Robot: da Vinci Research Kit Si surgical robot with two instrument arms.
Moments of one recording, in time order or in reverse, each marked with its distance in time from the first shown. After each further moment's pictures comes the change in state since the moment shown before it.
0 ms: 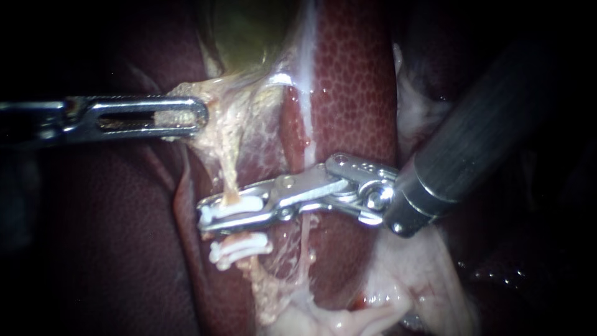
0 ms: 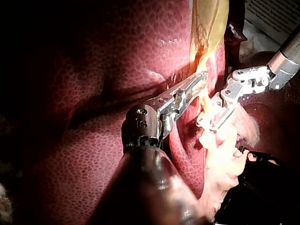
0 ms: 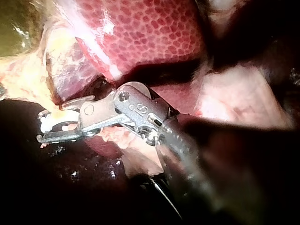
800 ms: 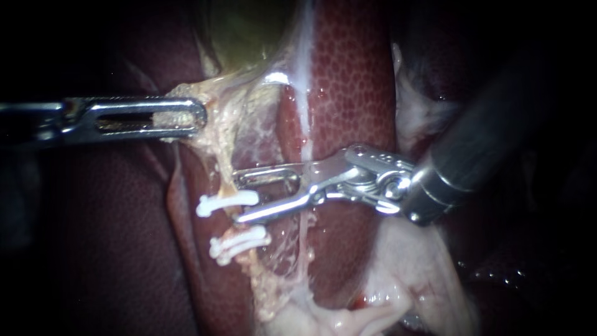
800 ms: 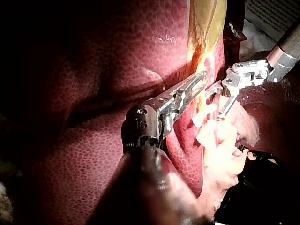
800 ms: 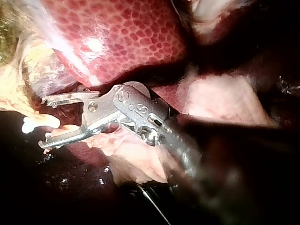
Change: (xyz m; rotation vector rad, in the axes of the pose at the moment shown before) right arm 0.001 0.001 -0.005 -0.104 0.031 -0.086; left arm 0.000 0.000 0.000 0.000 0.001 0.000
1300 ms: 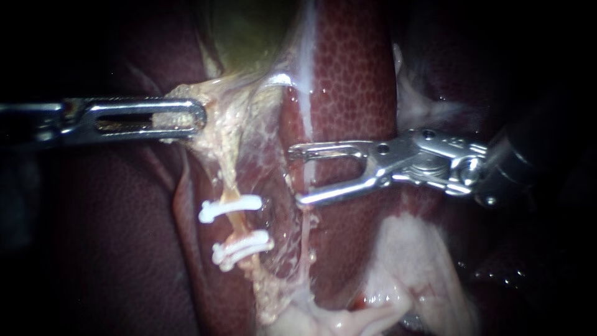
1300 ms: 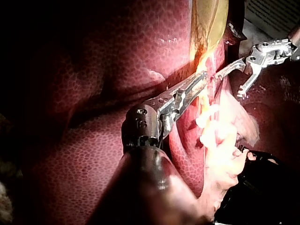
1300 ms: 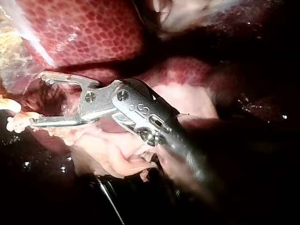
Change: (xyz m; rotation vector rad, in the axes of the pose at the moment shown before) right arm 0.003 -0.004 -0.009 -0.042 -0.039 -0.147; left arm 0.000 0.000 0.000 0.002 0.000 0.000
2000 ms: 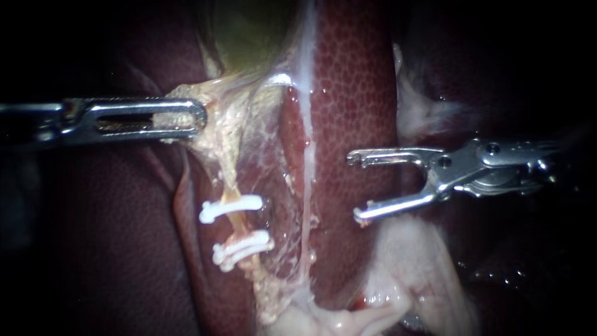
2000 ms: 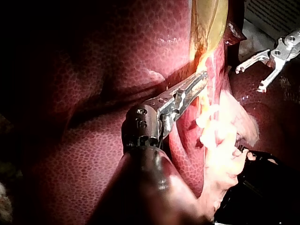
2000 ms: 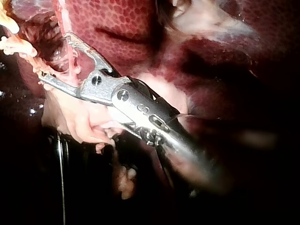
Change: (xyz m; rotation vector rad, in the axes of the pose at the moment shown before) right arm 0.002 -0.004 -0.005 -0.045 -0.064 -0.118; left arm 0.000 0.000 0.000 0.001 0.000 0.000
